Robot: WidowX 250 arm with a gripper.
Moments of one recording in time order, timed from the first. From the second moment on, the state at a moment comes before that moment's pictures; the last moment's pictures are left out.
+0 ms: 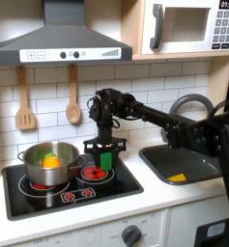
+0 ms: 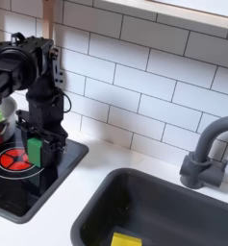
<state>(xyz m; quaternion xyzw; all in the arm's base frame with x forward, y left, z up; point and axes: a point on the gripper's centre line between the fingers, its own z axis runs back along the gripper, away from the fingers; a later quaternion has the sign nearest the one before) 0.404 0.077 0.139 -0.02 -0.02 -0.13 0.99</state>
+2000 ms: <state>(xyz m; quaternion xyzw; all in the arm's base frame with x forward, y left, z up) 0.389 0.141 0.210 -0.09 -0.06 -0.07 0.99</state>
